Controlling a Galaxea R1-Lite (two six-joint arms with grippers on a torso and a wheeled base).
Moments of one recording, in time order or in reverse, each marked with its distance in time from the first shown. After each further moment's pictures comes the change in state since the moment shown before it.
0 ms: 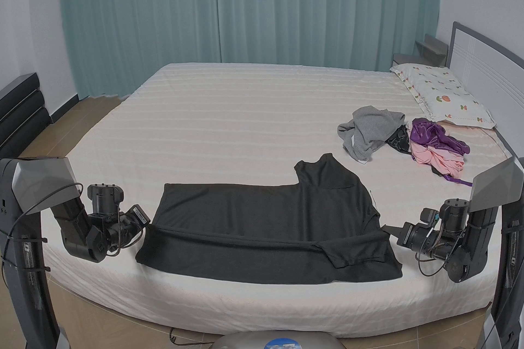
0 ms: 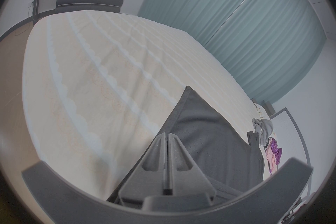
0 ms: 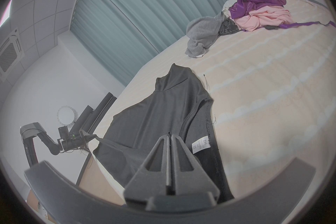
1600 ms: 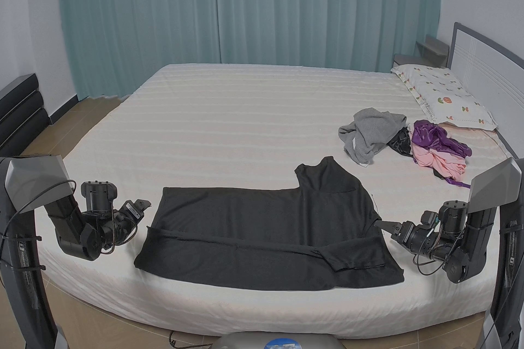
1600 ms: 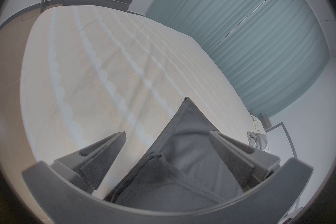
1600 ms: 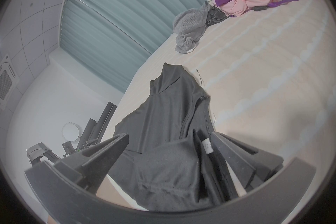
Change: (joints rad) left arm 0.021 -0.031 0.016 -0.001 -0.013 -0.096; right arm -0.003 0.026 -0.010 0.000 0.007 0.158
